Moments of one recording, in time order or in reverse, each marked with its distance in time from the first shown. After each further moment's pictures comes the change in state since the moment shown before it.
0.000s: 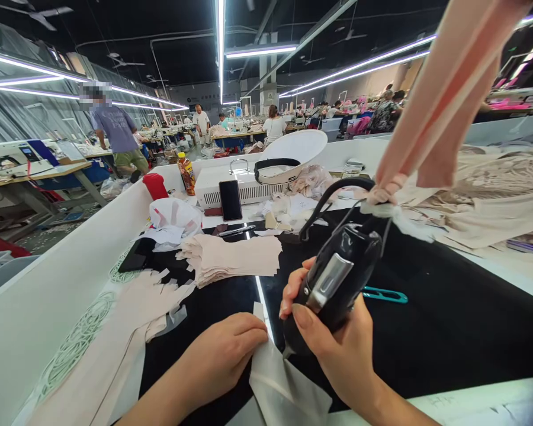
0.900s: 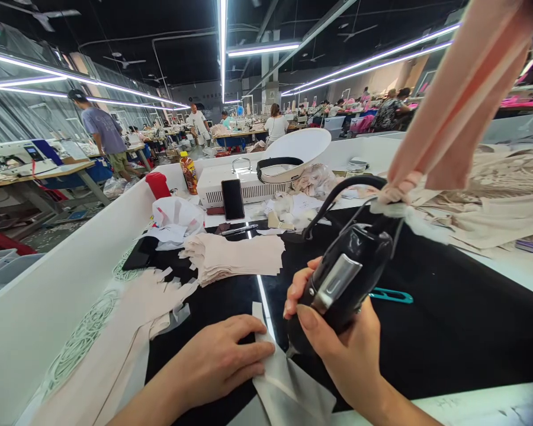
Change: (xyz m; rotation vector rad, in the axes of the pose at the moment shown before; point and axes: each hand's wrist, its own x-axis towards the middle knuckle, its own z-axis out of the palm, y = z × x) left_hand -0.012 -0.007 -0.013 0.097 -0.141 0.061; right_hand -0.003 0.002 -0.002 0.005 -0.019 -0.041
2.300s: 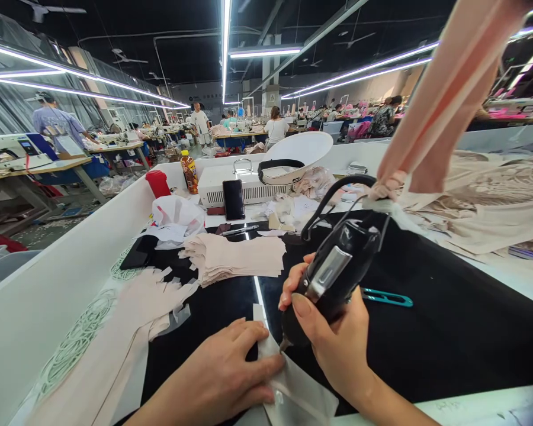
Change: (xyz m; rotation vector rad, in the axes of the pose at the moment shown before) left_hand 0.002 0.018 0.004 0.133 -0.023 0.003; right_hand 0.007 0.005 0.014 -0.037 0.088 0.023
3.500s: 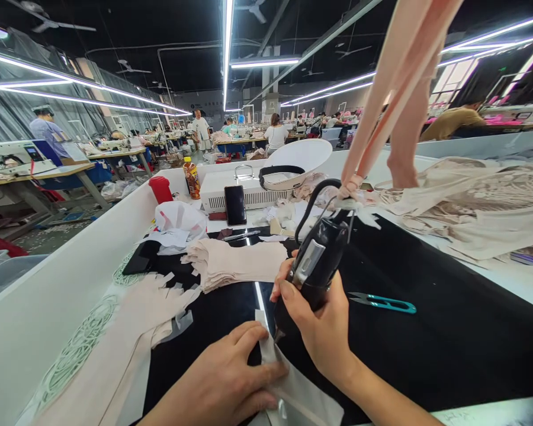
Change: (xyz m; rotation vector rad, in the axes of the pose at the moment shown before) left_hand -0.001 -0.002 0.005 -0.012 0.051 -0.026; right_hand 0.014 0.007 0.017 -0.010 -0.005 0.027
